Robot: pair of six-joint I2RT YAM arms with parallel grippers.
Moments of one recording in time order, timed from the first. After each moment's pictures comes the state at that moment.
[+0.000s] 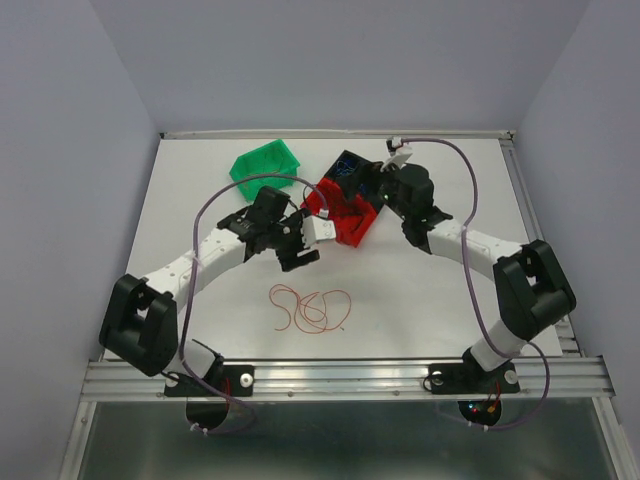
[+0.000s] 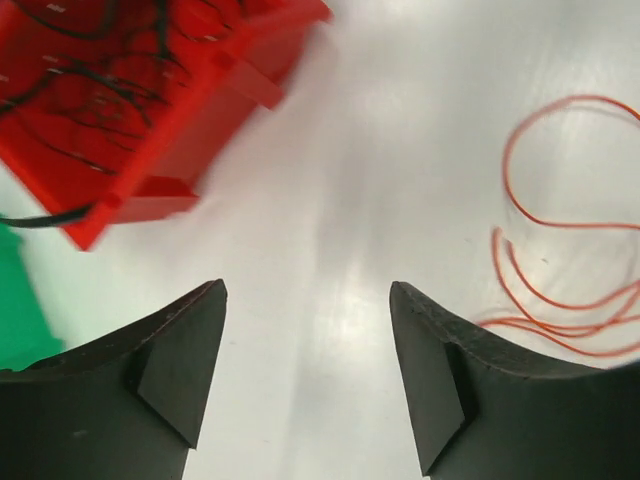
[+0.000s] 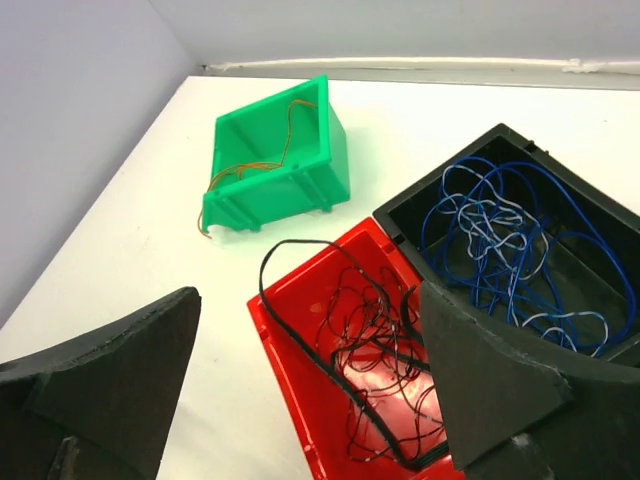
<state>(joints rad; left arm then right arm) -0.53 1.43 1.04 -0.46 0.42 0.77 0.50 1.64 1.02 0.53 -0.09 0.41</state>
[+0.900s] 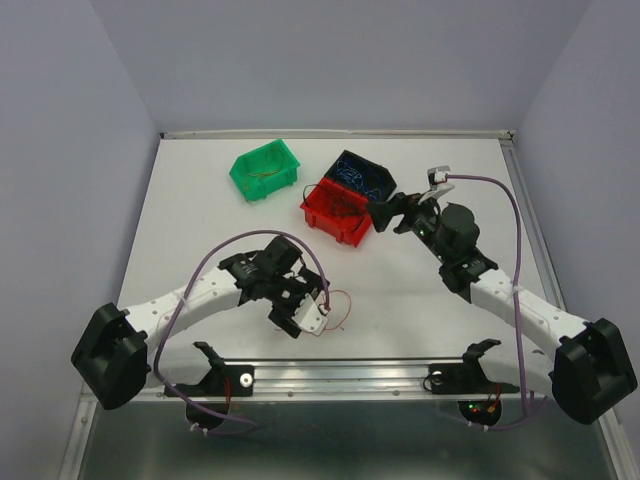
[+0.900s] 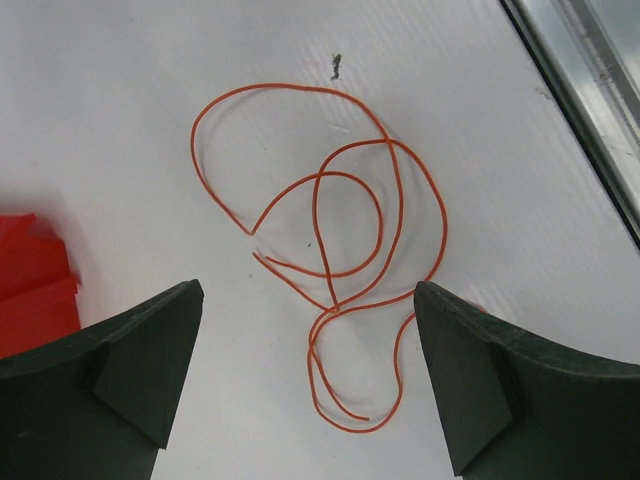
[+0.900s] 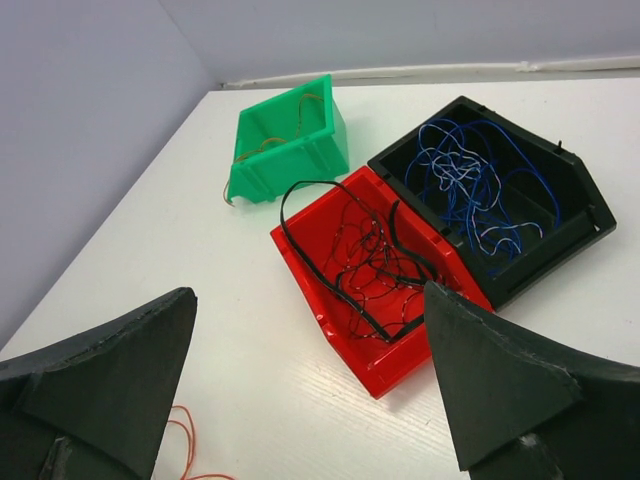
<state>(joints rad) -0.77 1.20 0.74 -0.64 0.53 1.36 0.50 1.12 0.64 0.48 -0.06 0.41</state>
